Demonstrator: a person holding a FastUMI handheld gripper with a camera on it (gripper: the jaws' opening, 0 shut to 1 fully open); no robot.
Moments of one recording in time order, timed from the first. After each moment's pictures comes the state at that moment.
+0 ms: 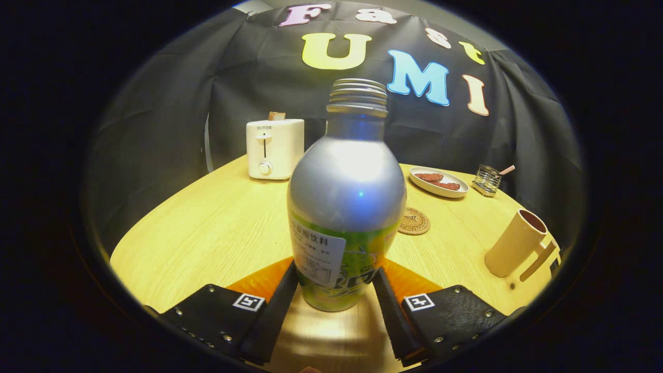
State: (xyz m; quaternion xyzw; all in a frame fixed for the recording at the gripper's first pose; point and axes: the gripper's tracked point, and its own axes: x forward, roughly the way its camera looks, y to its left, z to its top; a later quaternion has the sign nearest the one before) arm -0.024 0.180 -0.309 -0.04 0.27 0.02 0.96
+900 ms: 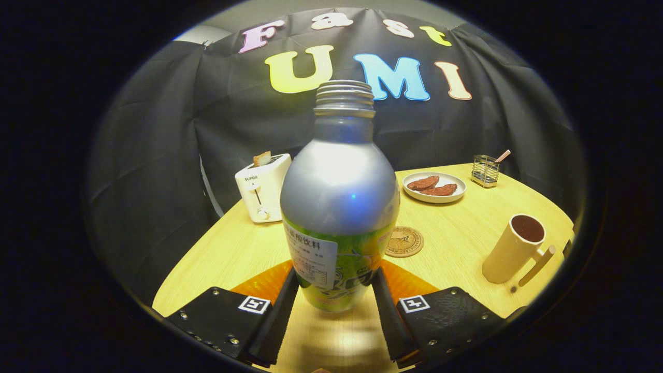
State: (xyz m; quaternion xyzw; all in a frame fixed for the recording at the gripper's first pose) arm -0.005 0.153 -0.232 0.08 0.25 0.03 0.97
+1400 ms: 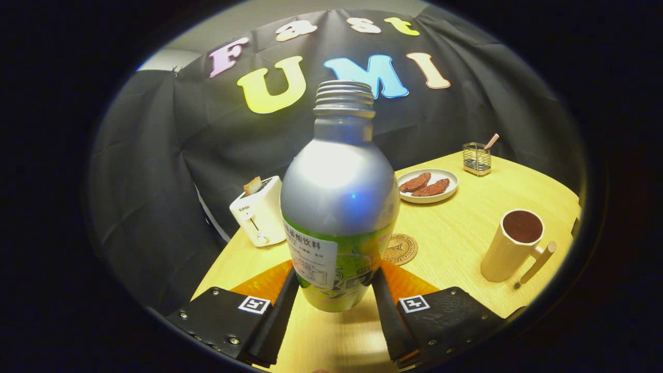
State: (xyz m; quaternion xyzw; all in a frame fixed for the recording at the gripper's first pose) arm 0.003 0.124 -0.206 0.17 0.23 0.01 0.96
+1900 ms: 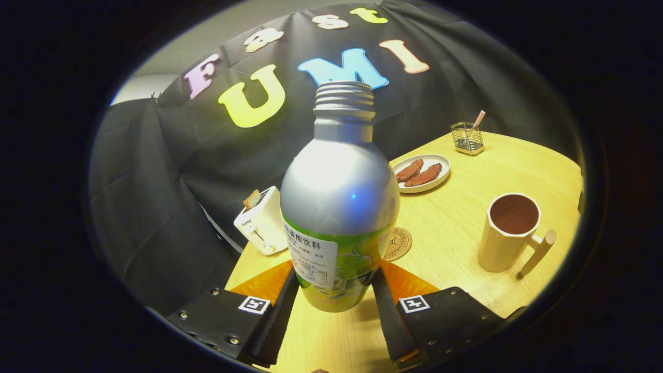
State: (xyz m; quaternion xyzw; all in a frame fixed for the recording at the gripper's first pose) arm -0.007 0.096 -0.199 0.25 0.24 0.02 0.94
